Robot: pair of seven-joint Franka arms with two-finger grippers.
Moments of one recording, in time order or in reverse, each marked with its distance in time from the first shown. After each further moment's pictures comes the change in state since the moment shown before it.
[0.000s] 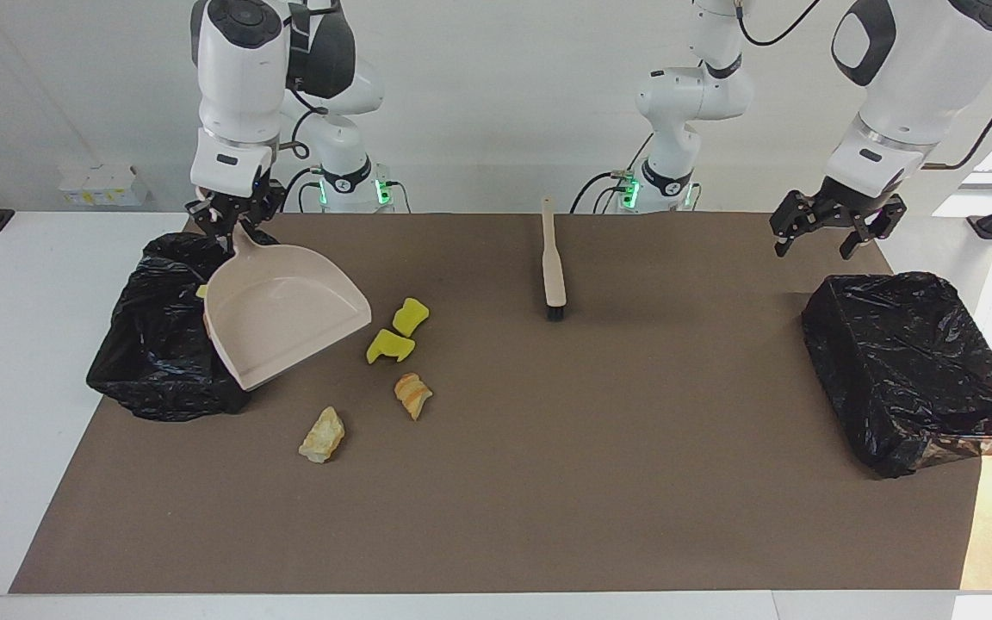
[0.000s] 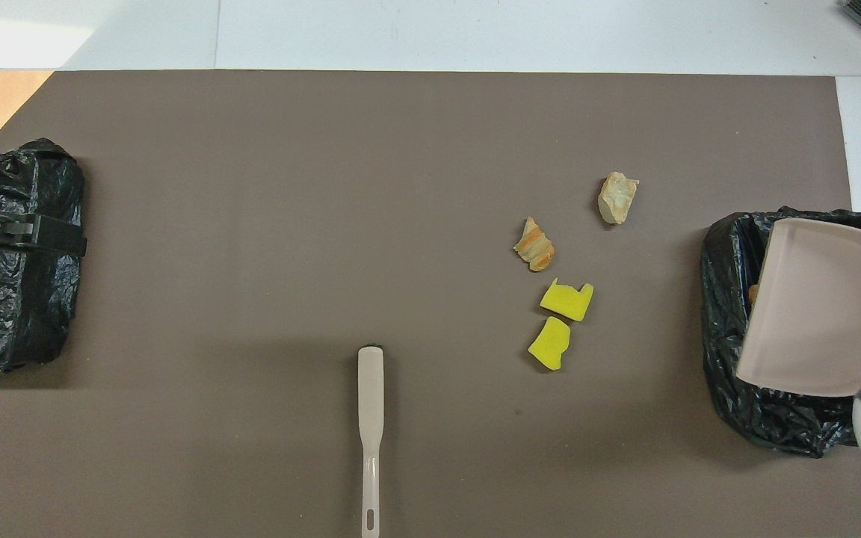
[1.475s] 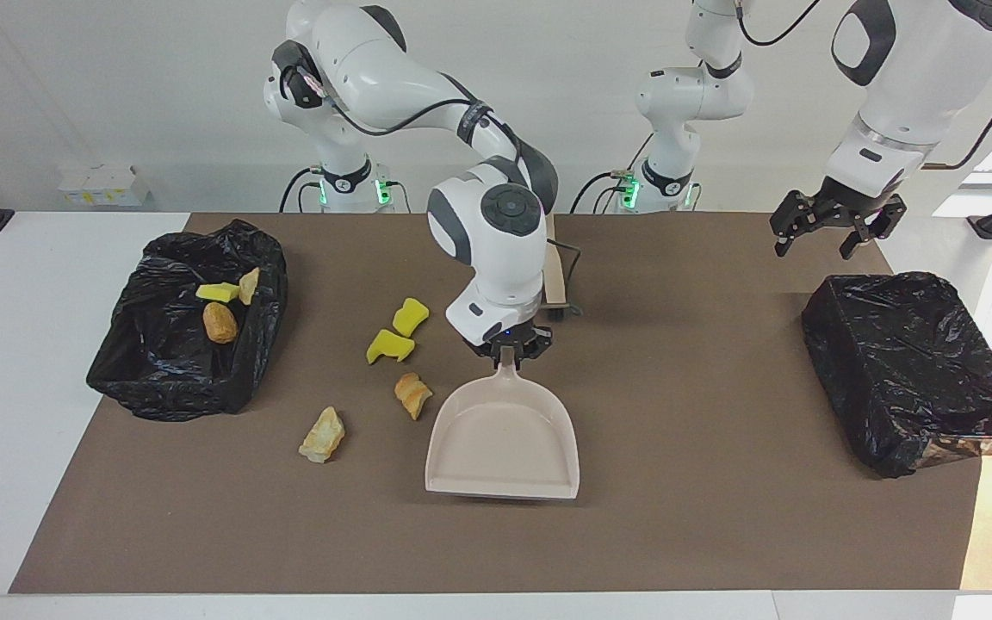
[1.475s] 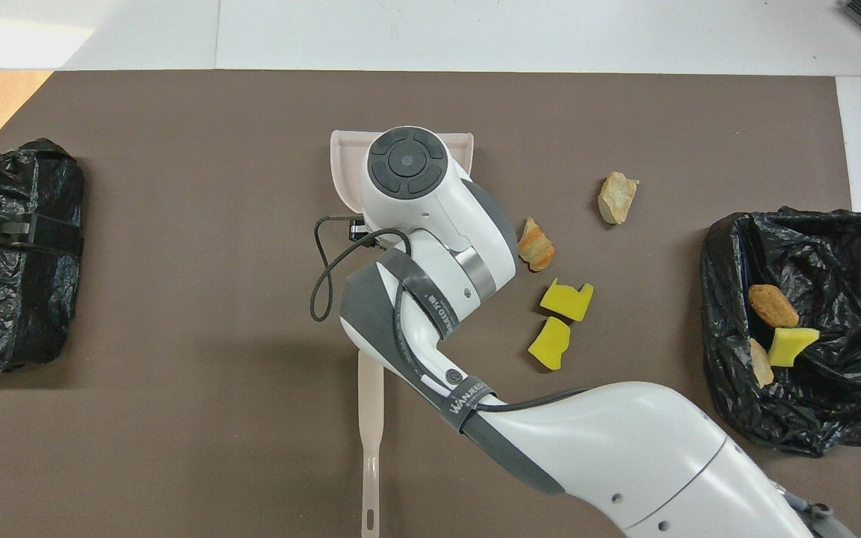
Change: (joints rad) left arm 0.000 0.000 0.000 0.000 0.000 0.000 0.000; right arm 0.353 0.811 0.174 0.674 0.218 0.187 1.172
